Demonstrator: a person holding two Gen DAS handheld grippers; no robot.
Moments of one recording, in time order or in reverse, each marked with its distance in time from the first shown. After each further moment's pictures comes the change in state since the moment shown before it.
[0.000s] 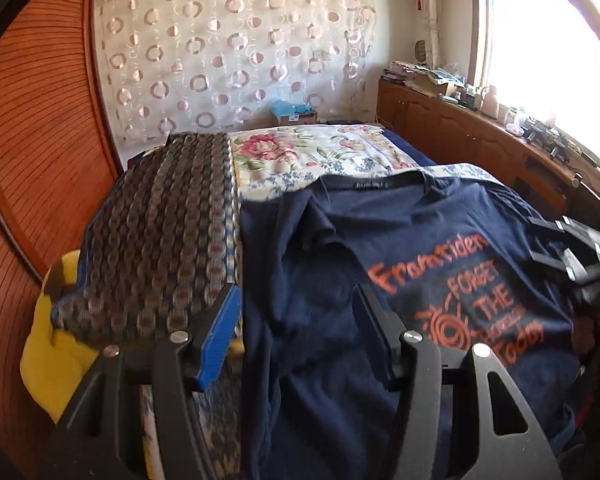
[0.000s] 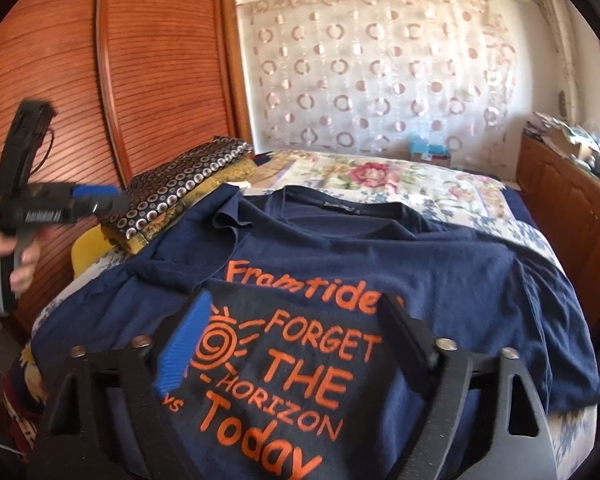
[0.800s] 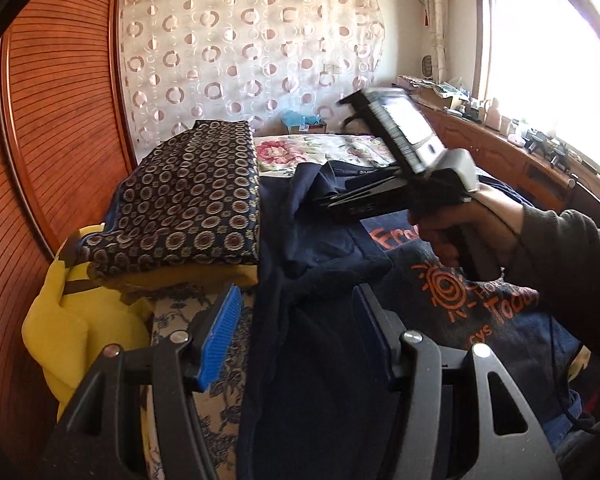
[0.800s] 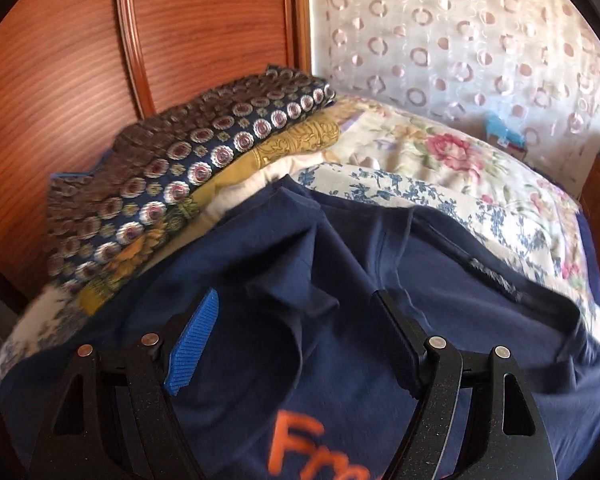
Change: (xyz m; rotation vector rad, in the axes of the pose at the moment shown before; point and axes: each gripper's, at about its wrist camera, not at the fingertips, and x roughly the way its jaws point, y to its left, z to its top) left arm -0.039 0.004 -0.053 -0.039 -0.055 0.024; right arm 0.214 0.074 0.076 -0.180 0.253 0.119
